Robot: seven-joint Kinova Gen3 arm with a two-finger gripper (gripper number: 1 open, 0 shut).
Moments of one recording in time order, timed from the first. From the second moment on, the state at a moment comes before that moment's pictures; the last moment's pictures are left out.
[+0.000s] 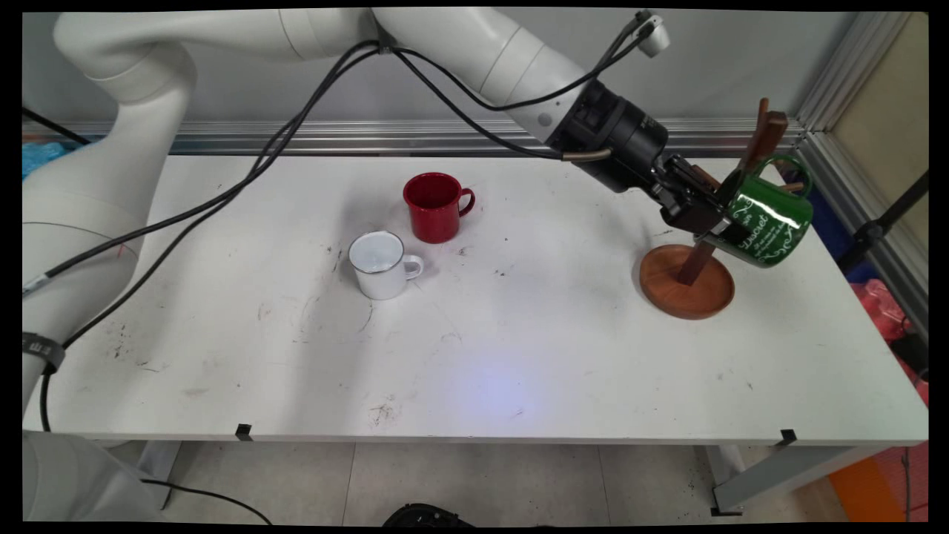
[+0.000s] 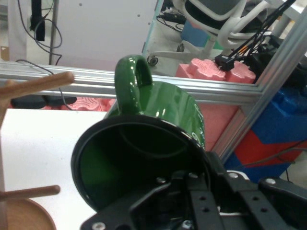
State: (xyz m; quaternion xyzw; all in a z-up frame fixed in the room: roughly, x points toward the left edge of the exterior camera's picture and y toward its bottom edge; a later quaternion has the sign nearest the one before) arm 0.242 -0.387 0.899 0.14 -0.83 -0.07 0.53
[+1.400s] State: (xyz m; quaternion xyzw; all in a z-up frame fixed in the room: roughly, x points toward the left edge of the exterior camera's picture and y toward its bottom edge) arm 0.298 -0.290 0.973 0.17 -0.91 0.05 0.37
